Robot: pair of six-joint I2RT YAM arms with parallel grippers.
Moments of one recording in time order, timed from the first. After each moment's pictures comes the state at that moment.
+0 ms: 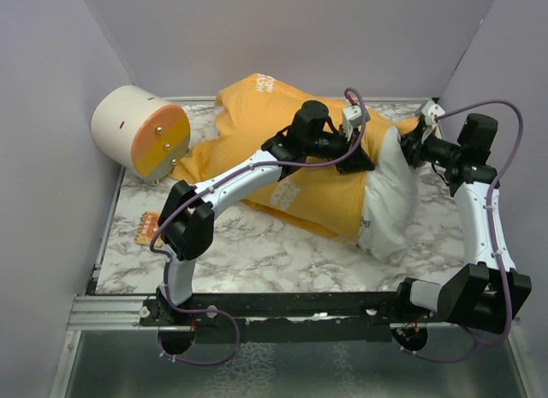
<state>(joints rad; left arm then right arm) -0.82 1.96 1.82 0.00 0.74 -0.24 -0.24 1.23 1.15 -0.26 -1.06 -0.46</state>
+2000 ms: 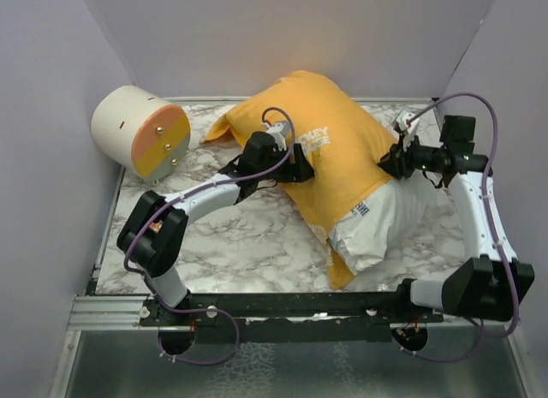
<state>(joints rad) -0.64 1.64 1.03 0.19 0.28 -0.66 -0.13 1.36 1.23 -0.68 -0.87 -0.69</state>
